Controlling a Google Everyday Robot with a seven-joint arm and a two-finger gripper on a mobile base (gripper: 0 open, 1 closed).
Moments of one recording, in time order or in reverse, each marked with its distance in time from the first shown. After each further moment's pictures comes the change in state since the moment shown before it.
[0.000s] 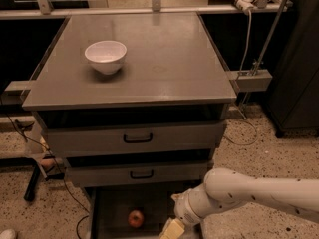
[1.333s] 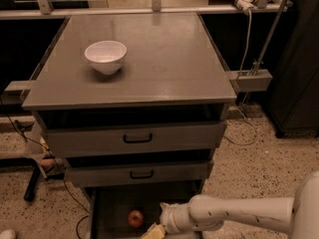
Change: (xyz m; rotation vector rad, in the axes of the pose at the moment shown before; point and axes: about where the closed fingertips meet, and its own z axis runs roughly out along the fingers) arm 0.026 -0.067 0.148 0.062 -0.212 0.105
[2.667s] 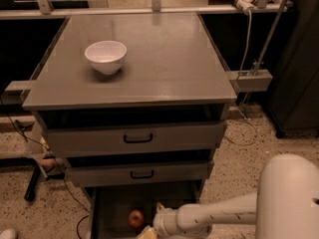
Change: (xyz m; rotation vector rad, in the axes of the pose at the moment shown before) arm 0.017 -0.026 0.053 0.147 0.011 -0.059
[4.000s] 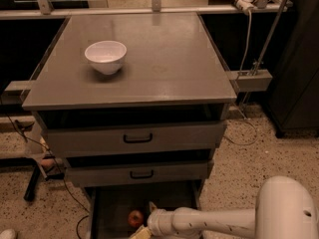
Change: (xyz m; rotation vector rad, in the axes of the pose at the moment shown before) arm 0.004 -0.011 0.059 -0.031 -0.115 -0.038
